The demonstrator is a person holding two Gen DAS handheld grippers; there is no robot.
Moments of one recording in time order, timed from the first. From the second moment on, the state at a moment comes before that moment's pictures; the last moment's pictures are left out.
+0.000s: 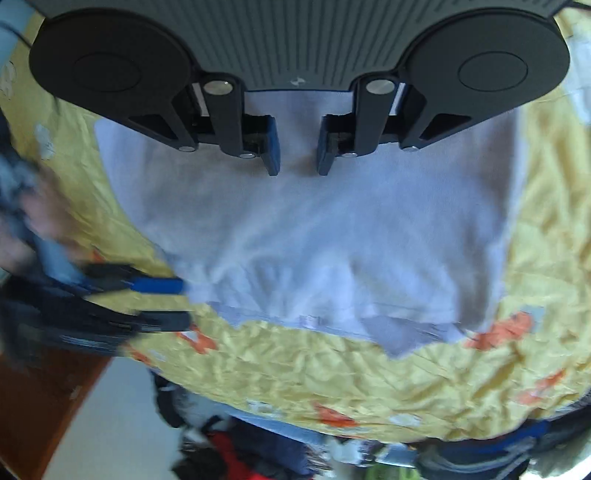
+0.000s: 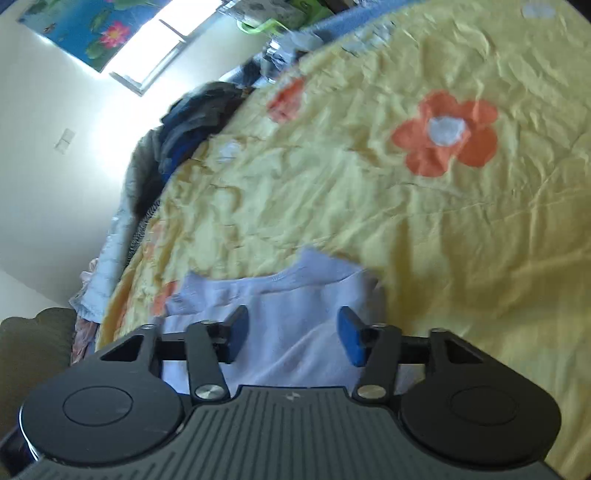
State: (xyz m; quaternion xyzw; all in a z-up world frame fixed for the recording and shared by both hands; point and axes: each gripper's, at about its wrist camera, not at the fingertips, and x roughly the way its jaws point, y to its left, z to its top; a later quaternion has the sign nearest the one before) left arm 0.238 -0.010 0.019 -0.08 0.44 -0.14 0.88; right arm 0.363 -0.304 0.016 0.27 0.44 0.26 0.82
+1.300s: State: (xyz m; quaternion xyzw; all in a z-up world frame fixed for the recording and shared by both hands) left arm 0.198 0.117 -0.010 -0.44 0.40 0.00 0.81; right arm 0.225 -0.255 0.025 0.19 0.41 0.33 0.83
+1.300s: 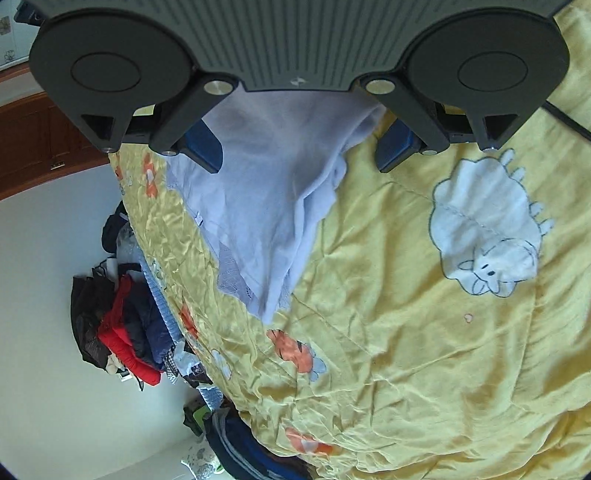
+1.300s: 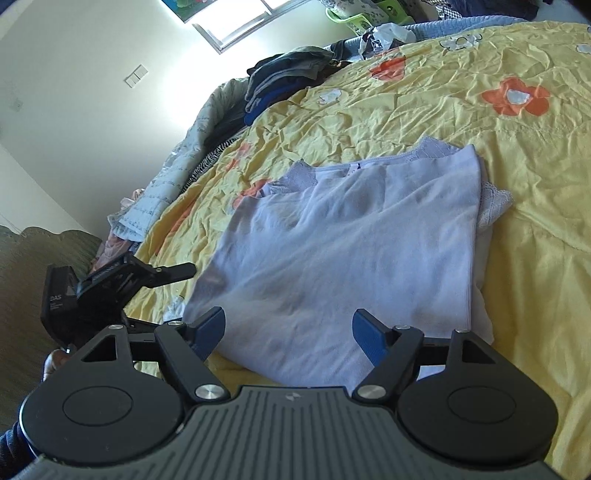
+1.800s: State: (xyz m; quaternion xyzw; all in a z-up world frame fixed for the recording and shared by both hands) left arm 0.218 0.082 0.007 -0.36 0.46 0.07 0.81; right arm 0.226 -0.291 0.019 0.28 0.39 0.35 0.81
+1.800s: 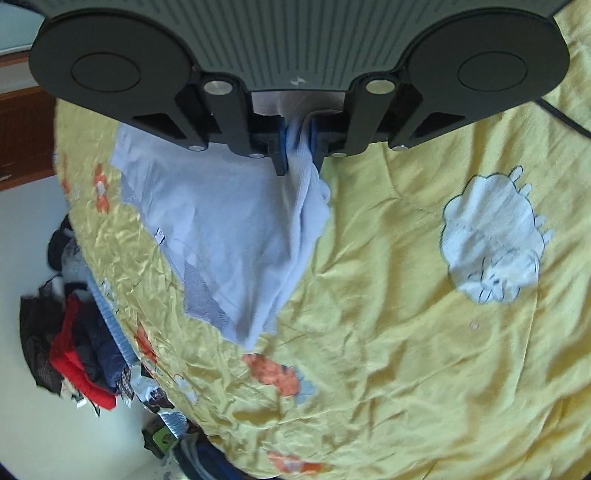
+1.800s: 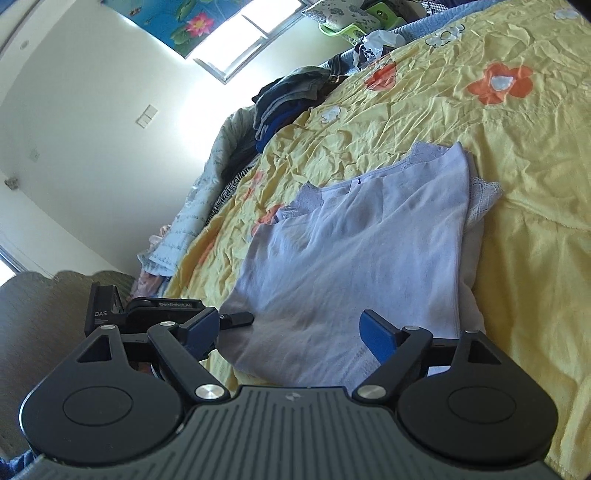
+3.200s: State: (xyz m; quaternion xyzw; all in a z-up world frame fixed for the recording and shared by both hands) left arm 0.205 -0.119 0.023 -0.13 0.43 -0.17 0.88; right arm 0.374 -0.306 -0.019 0.37 0.49 0.23 0.75
